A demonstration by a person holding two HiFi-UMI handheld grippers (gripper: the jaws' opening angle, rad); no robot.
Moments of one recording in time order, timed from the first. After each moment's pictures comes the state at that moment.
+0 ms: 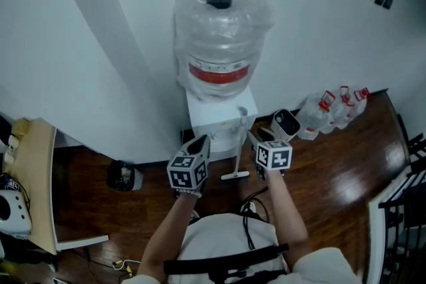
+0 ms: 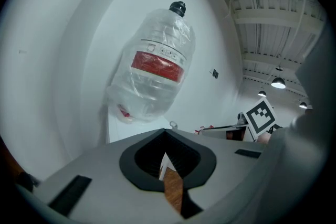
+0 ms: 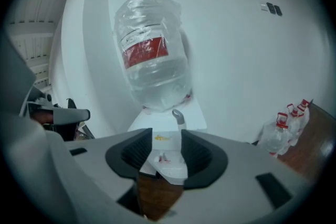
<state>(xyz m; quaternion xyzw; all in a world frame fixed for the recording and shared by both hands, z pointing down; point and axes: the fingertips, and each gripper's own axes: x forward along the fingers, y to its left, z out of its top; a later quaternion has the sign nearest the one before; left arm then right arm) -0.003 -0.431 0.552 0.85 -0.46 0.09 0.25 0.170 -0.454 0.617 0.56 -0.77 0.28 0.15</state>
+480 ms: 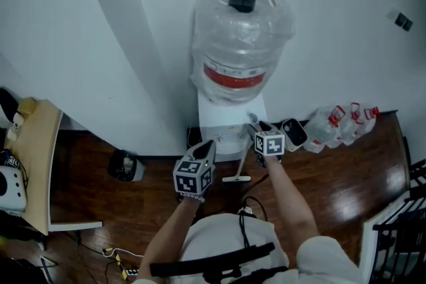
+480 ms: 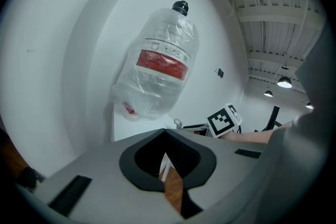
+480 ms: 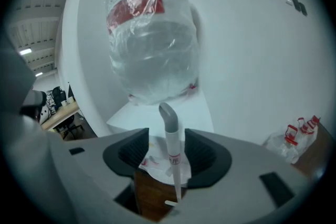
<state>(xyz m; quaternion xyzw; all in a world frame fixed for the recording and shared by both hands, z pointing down) -0.005 -0.427 0.560 0.83 -0.49 0.09 0.25 0.158 -0.538 0.670 0.52 -0.79 0.24 0.21</state>
